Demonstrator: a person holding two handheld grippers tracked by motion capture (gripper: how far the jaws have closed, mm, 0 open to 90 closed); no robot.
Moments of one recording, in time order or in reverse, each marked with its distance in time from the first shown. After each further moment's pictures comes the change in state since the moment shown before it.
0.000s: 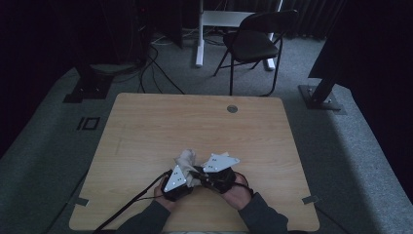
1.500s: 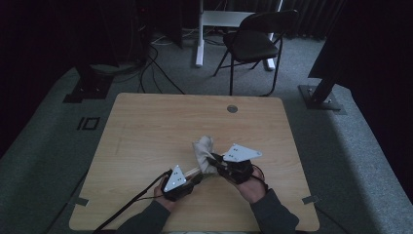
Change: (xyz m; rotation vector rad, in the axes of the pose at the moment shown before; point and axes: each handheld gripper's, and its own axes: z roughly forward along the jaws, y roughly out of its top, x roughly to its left) left arm 0.000 0.000 0.000 0.001 -0.002 -0.003; right arm -0.032 -0.002 -0.036 -0.068 -0.136 0.062
